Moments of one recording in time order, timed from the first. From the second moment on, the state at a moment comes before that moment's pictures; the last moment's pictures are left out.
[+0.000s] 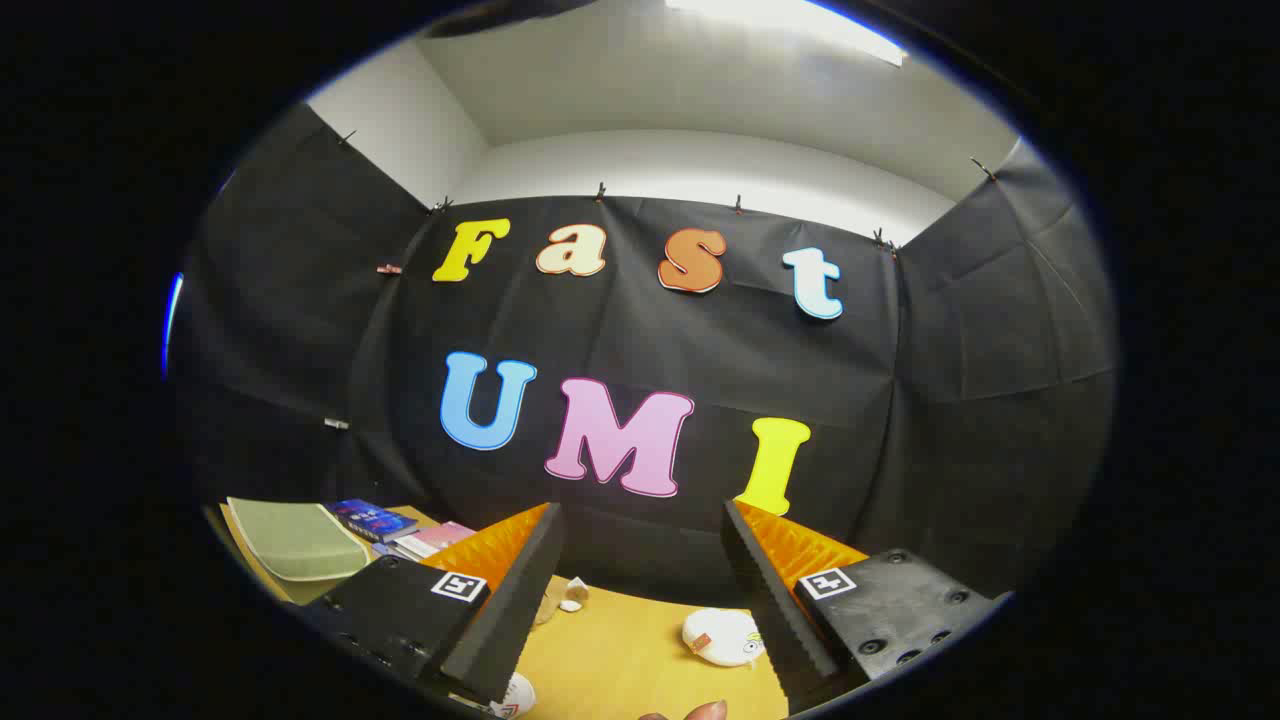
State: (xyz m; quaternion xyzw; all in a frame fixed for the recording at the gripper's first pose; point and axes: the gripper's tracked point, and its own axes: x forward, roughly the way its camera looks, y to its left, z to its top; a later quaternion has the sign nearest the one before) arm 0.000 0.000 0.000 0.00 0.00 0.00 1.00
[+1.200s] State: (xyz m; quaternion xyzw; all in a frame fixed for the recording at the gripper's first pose) arm -0.001 0.050 0.029 0.06 -0.01 0.04 1.00
